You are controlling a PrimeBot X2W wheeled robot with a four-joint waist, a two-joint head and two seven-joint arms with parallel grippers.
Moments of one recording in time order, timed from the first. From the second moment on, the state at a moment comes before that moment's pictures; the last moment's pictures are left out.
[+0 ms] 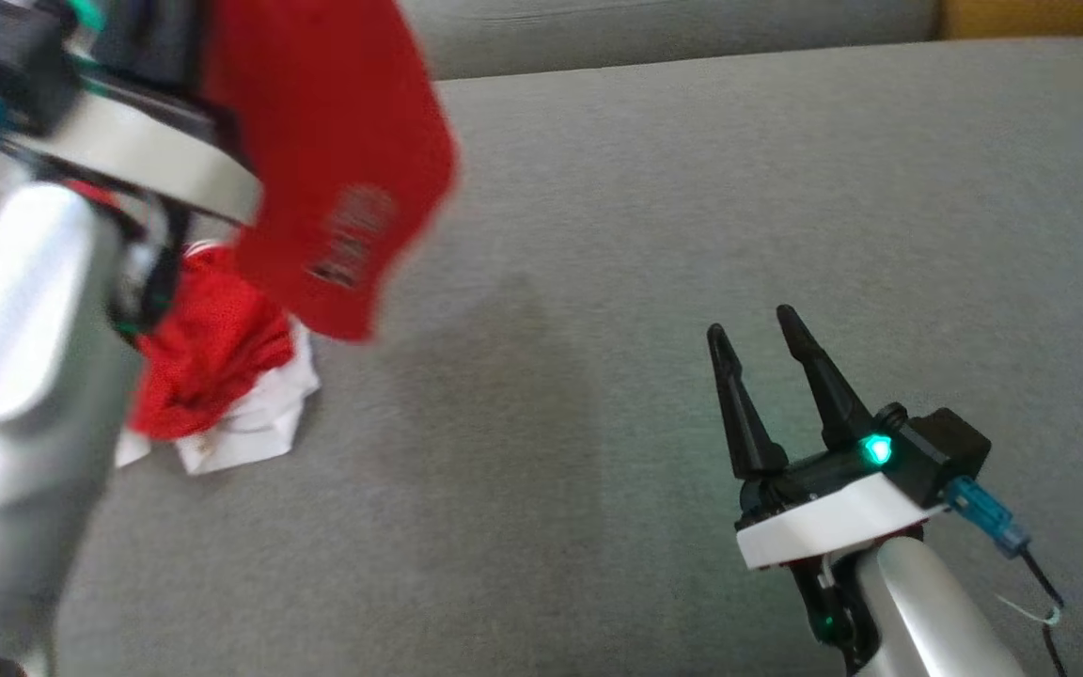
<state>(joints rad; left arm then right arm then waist) -0.86 0.40 -0.48 0.35 -0.49 -0.06 -0.09 -0.15 -0.05 0.31 0.20 0.27 0.12 -0.25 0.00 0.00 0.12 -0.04</state>
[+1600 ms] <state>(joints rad) -0.67 0.31 -0.60 0.43 -0.50 0.08 -0.19 -0.14 -0.05 0.26 0.17 0.30 0.12 -0.25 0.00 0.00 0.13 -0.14</state>
